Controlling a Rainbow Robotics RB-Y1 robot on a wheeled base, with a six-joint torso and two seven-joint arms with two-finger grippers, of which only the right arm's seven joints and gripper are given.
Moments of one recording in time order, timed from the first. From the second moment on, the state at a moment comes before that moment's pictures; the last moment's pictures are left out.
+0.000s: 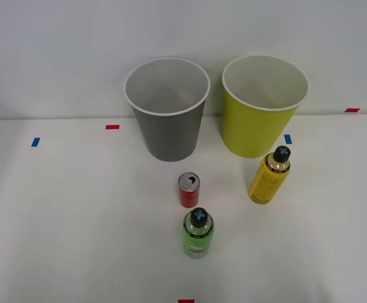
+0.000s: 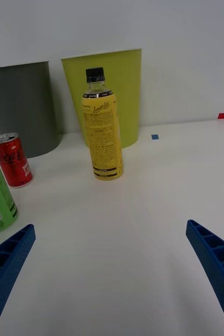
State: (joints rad) arm 1.17 -0.06 0.10 -1.81 0.35 -0.98 1.13
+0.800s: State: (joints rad) arm 1.17 -0.06 0.10 -1.81 0.35 -0.98 1.13
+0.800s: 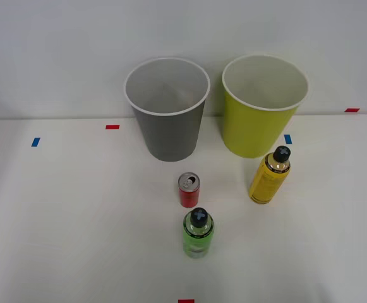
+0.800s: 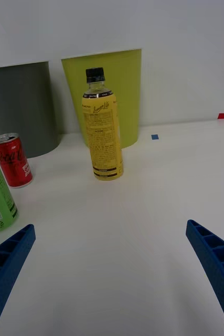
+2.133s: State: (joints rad) arm 1.17 -0.06 0.10 -1.81 0.35 -0.98 1.13
